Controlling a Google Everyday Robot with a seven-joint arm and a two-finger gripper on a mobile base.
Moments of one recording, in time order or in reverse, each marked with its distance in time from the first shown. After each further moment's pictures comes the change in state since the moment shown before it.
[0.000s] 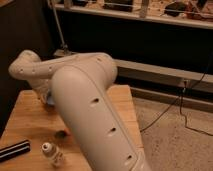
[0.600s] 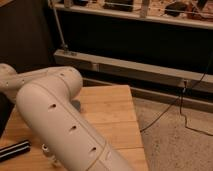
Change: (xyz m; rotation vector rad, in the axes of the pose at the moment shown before) arm -0.071 0.118 0.034 -0.055 0.041 -0.263
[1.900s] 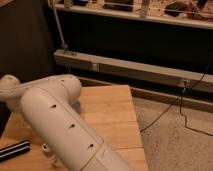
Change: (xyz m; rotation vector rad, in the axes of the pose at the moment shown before) arm -0.045 0.067 0.080 -0.119 -0.077 -0.125
